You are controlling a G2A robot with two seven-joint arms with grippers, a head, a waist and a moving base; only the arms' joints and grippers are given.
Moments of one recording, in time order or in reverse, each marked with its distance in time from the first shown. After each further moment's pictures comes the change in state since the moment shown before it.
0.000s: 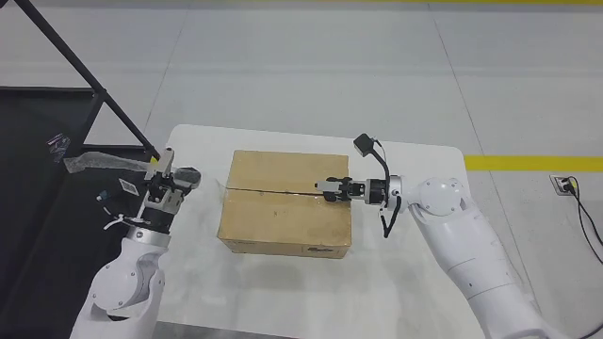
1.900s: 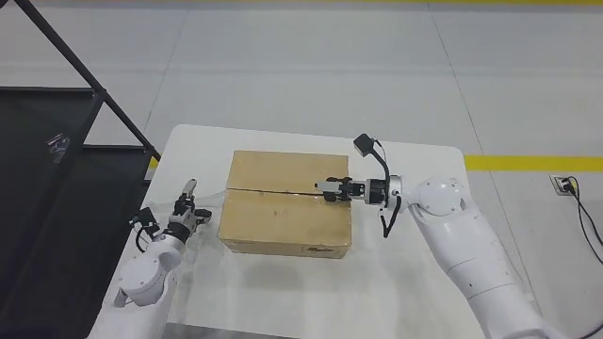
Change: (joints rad) left arm -0.121 -0.006 0.074 0.404 -0.080 0.241 -0.003; right arm 0.000 0.000 0.000 0.000 0.000 0.000 0.000
